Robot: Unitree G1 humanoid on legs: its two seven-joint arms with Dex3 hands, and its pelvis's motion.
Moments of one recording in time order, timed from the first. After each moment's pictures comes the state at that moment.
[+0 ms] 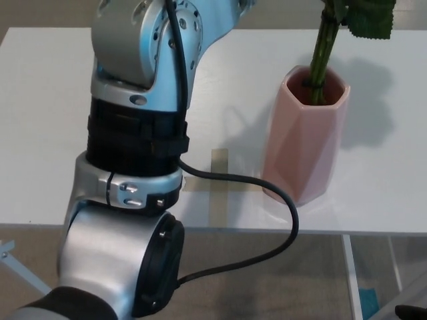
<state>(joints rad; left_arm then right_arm) -1.25 -0.05 0.11 0.15 -0.37 0.84 -0.17 -0.26 -0.30 -0.18 1.25 -0.03 -0.18 -0.02</state>
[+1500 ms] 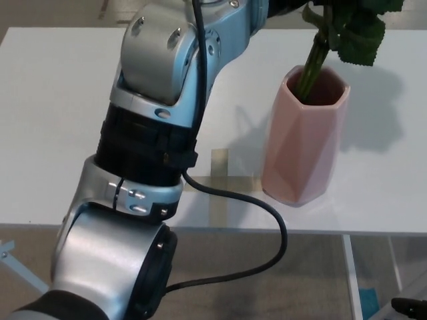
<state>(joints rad) -1.21 -0.02 -0.03 0.22 -0.30 0.74 -0.18 -0.28 -0.31 -0.17 1.25 -0.03 -0.17 -0.01</state>
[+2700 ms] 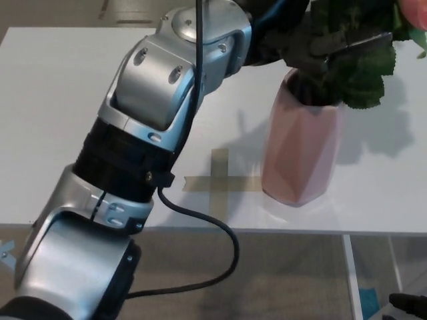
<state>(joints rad) -1.13 0.13 -0.23 0.24 -0.25 0.74 -0.39 -0.29 -0.31 -0.17 1.24 -0.03 -0.17 0.01</state>
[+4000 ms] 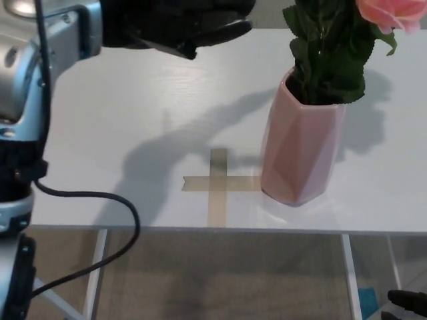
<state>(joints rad) -1.02 0.49 -0.07 0.02 -0.34 0.83 -0.71 -0.30 -0.31 -0.18 1.25 -0.03 -0.17 0.02</state>
